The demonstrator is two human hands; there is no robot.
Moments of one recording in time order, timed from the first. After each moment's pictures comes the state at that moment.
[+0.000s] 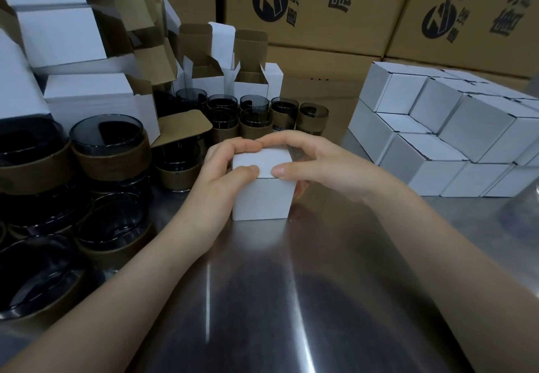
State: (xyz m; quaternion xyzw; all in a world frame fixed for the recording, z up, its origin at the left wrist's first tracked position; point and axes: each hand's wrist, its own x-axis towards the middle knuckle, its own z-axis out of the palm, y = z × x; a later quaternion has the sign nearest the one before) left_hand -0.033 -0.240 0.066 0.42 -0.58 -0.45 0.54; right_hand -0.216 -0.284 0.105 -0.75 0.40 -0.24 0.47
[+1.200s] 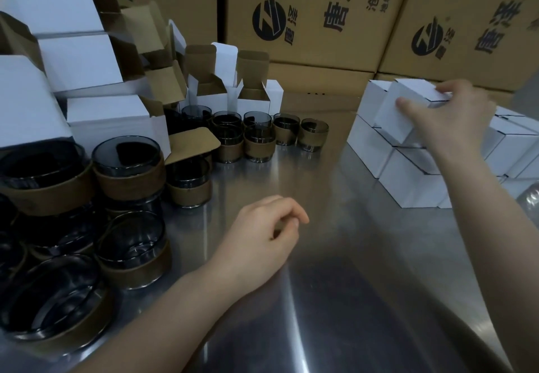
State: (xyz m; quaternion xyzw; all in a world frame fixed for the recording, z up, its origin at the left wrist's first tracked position) left_hand -0.050 -0.215 0.056 0.41 -0.76 -0.26 0.43; right_hand -0.325 -0.320 0.158 -0.49 0.72 -0.48 -0.11
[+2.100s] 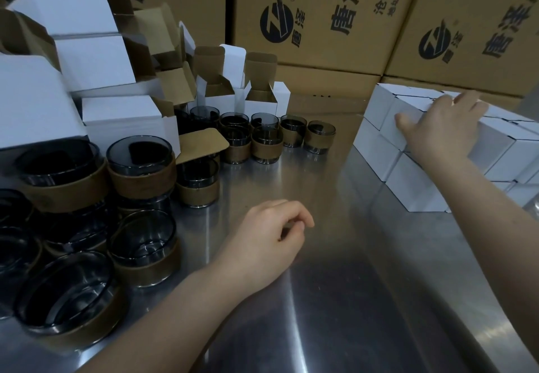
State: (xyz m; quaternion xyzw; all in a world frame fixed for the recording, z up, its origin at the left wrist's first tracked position) left_hand -0.045 -0.216 0.057 0.43 -0.78 -0.24 0.38; right_hand -0.325 -0.346 0.140 -0.48 0.79 -0.30 -0.24
